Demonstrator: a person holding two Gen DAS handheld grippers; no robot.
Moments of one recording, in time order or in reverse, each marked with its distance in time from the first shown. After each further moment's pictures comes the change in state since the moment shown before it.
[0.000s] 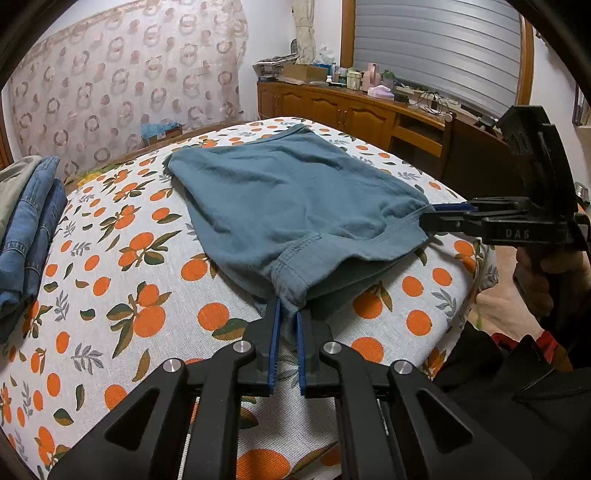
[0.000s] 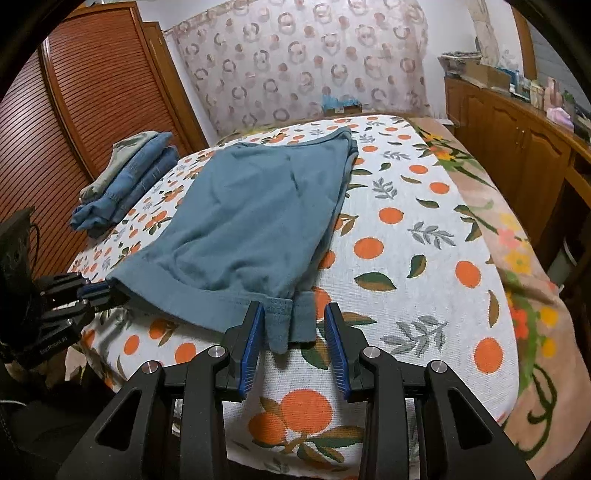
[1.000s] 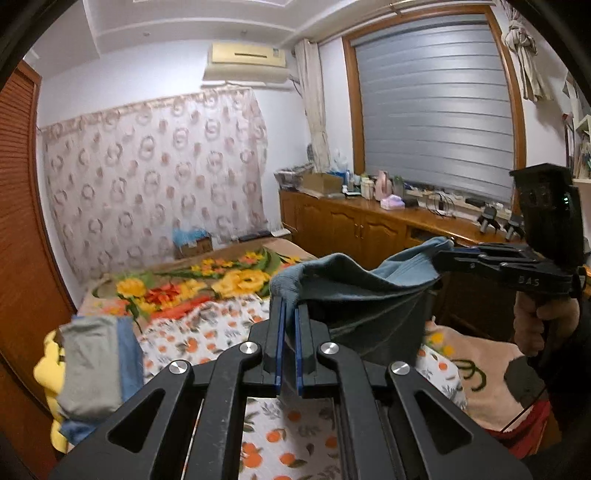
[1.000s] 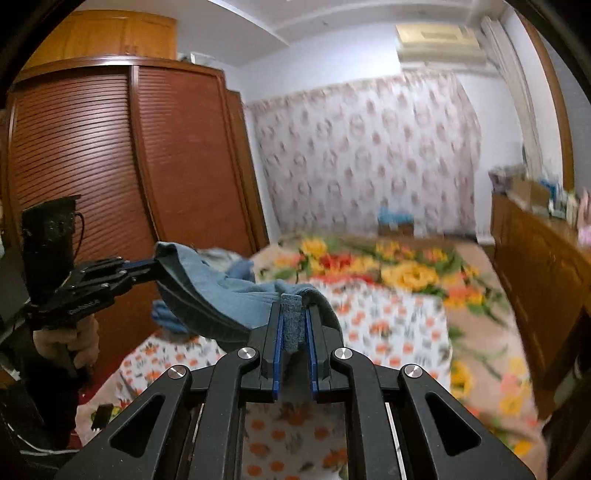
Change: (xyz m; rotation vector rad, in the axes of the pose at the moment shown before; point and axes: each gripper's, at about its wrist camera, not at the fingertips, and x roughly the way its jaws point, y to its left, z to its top) left arm -0.170 0.022 0.144 0.025 -0.394 0.101; right arm -0.170 0.048 0.125 -0.216 -0.397 0.149
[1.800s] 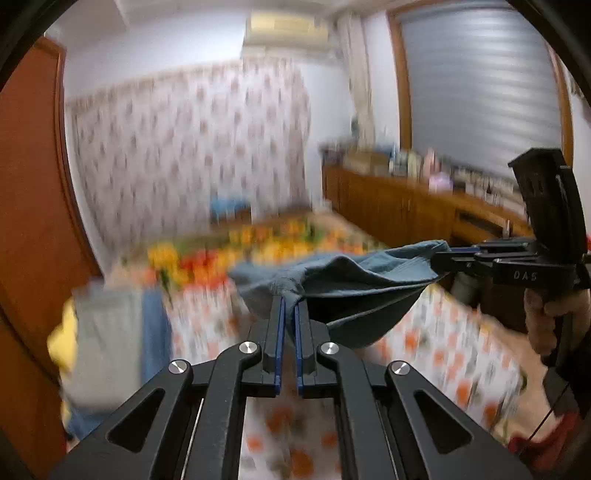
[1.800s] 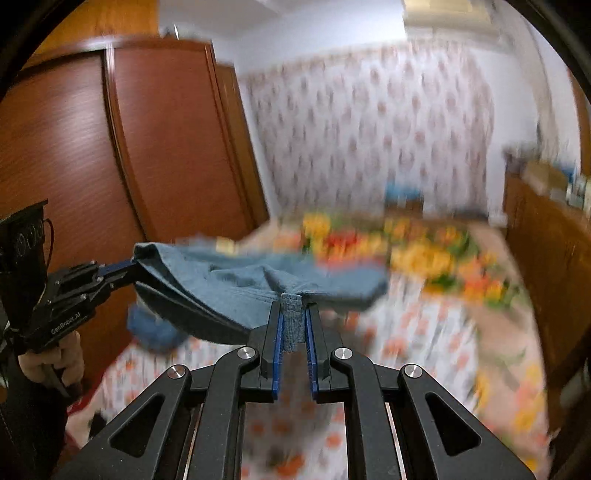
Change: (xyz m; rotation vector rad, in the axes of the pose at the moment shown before) left arm 0.080 0.058 -0.071 -0.076 0.157 0.140; right arm 0.136 -0.018 -0.010 0.073 0.245 0.035
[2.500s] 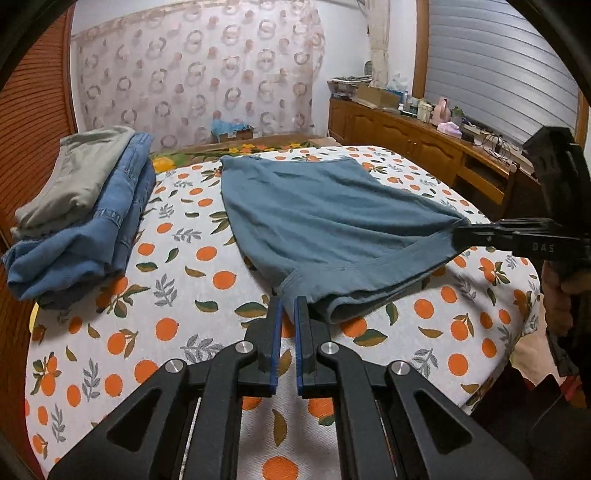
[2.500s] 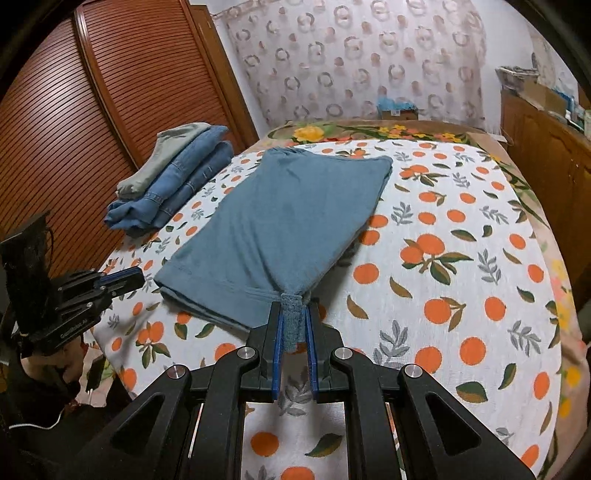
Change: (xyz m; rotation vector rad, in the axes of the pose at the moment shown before) left arm 0.019 -0.008 -0.134 -0.074 0.184 -0.015; right arm 0.051 -0.007 -0.114 0.087 0.180 -0.011
